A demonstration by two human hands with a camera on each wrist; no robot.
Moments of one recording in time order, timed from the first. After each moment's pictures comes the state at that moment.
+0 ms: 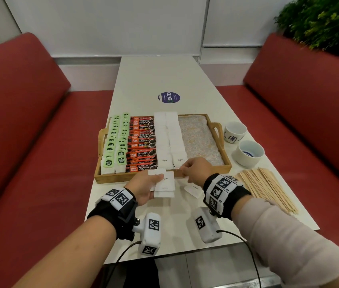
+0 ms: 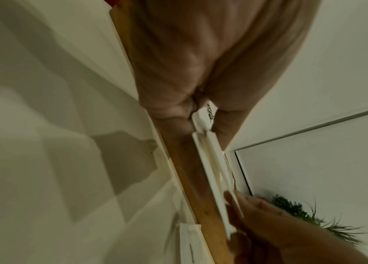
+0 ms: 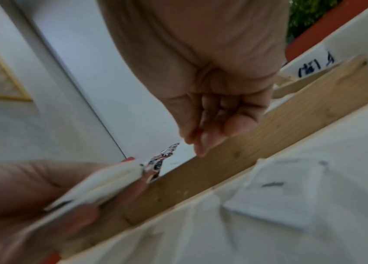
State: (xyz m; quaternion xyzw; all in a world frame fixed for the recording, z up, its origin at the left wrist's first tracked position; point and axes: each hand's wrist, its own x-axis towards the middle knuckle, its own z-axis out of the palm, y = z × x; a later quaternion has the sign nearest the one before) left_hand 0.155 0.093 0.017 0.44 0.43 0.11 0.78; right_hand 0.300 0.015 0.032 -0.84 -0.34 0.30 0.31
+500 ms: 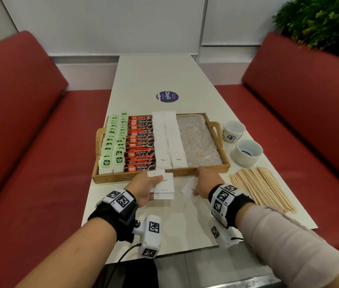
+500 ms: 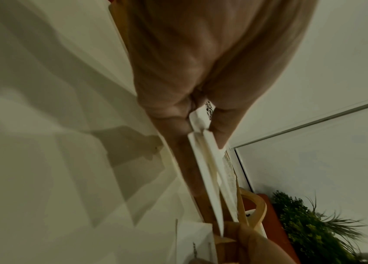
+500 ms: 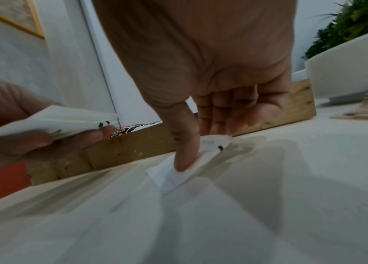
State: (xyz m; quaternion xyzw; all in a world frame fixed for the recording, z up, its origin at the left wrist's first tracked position) left_hand 0.157 0.091 0.010 0.45 0.43 0.10 0.77; right_hand 0.319 -0.010 0.003 -0.90 -0.37 0.24 0.06
